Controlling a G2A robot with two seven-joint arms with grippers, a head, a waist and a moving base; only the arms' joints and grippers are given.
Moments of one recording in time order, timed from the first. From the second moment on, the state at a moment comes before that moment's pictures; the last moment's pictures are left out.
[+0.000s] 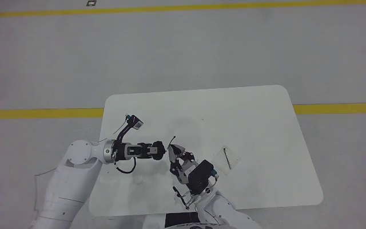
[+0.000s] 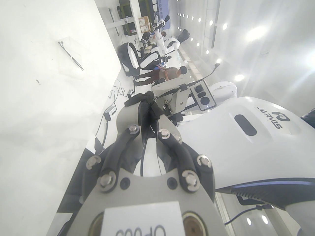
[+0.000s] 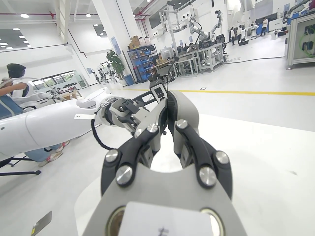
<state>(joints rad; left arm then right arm) 1.46 -1.04 -1.40 -1.59 -0.50 -0.34 -1.39 -1.72 -1.31 0.75 -1.82 -1.34 0.06 -0.51</state>
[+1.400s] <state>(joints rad) 1.46 -1.04 -1.40 -1.59 -0.50 -0.34 -1.39 -1.73 -1.31 0.76 -1.82 -1.34 0.04 -0.51</state>
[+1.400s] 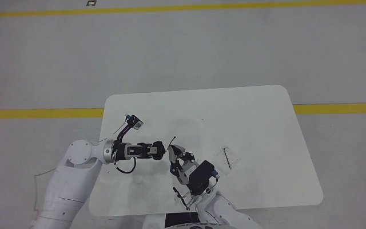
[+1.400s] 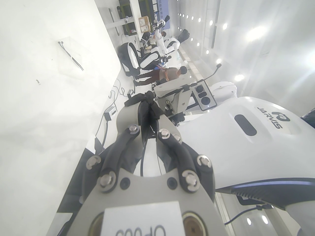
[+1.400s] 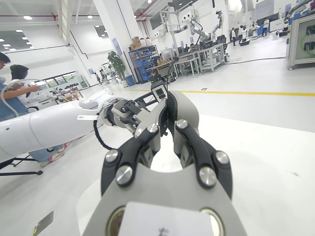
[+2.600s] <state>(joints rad) 1.46 -1.04 -1.40 -1.59 -0.50 -0.34 -1.39 -1.73 -1.31 0.76 -1.81 -1.33 0.02 -0.49</state>
